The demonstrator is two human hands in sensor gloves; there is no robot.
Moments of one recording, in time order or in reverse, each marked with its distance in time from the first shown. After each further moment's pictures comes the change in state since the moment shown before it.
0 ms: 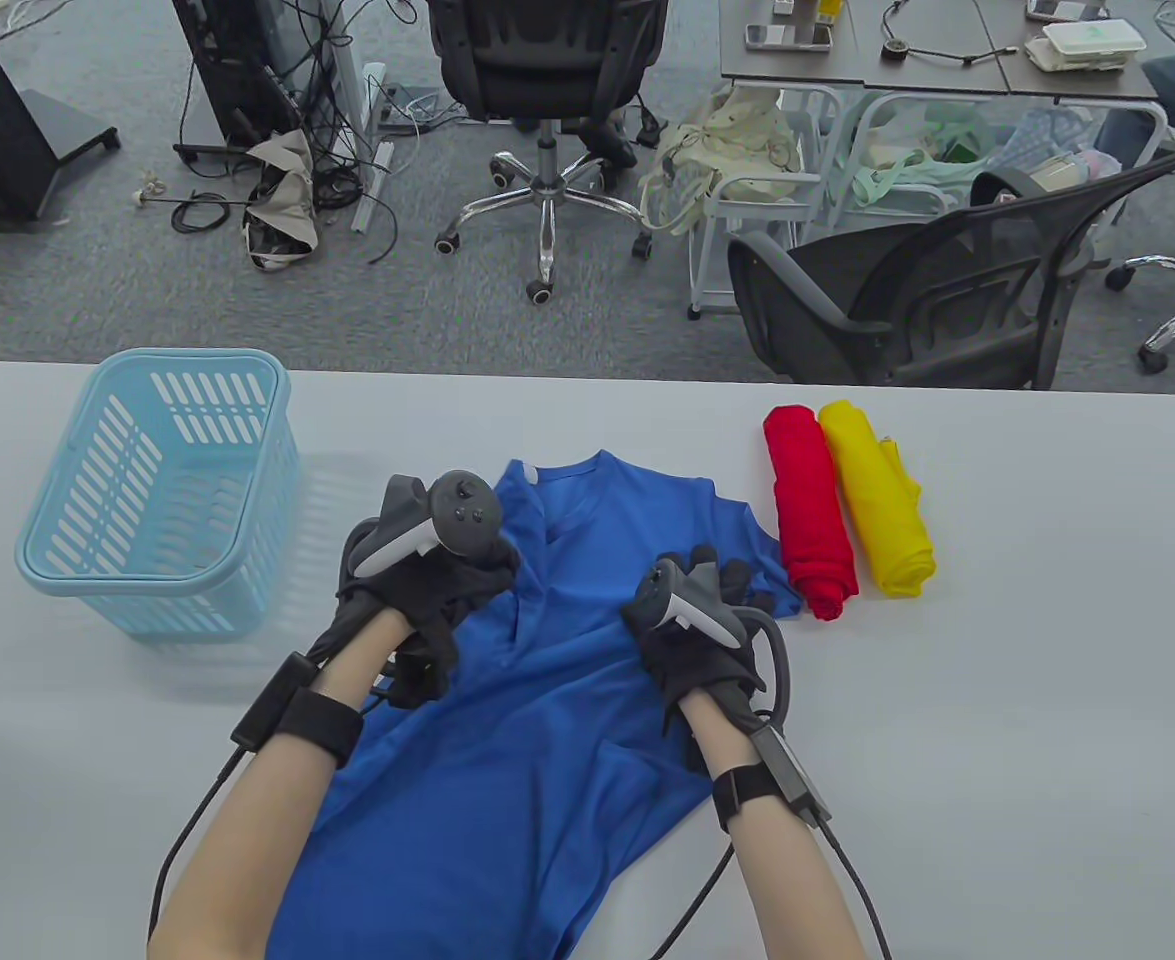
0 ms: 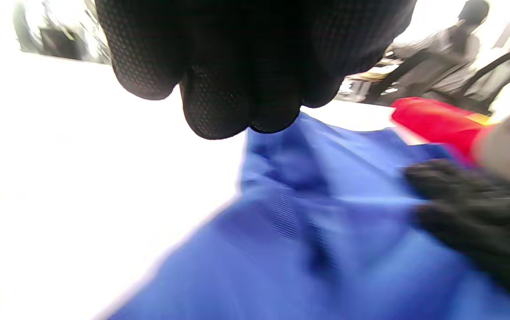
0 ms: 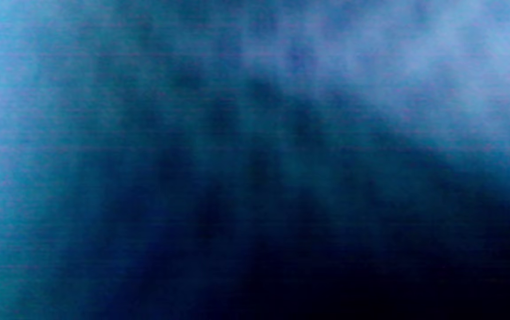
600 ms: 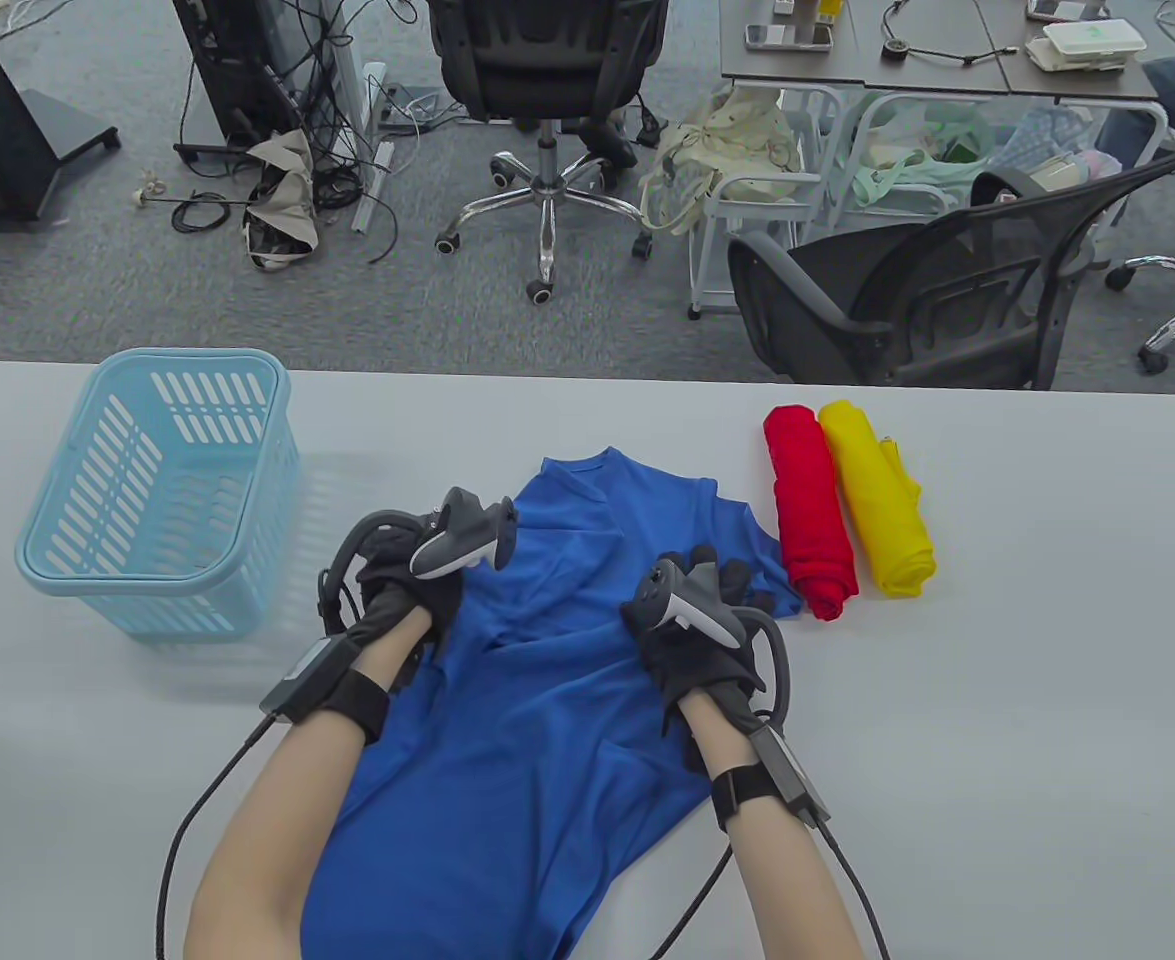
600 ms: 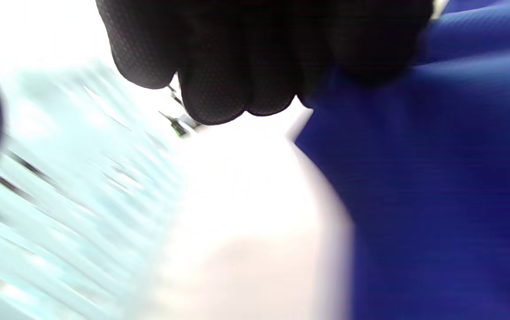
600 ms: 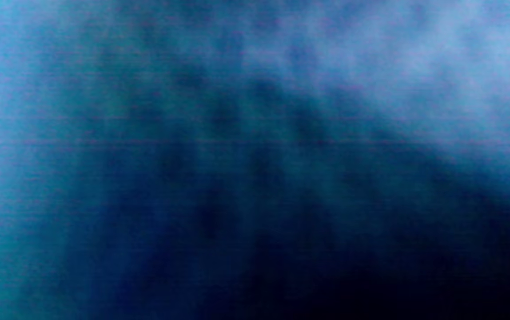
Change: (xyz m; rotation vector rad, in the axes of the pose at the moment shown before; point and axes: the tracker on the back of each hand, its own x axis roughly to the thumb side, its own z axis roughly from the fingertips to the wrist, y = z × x) left_hand -0.005 -0.014 -0.041 0.079 0.469 -0.672; right_hand 0.000 0.000 0.000 0.001 0.002 0.003
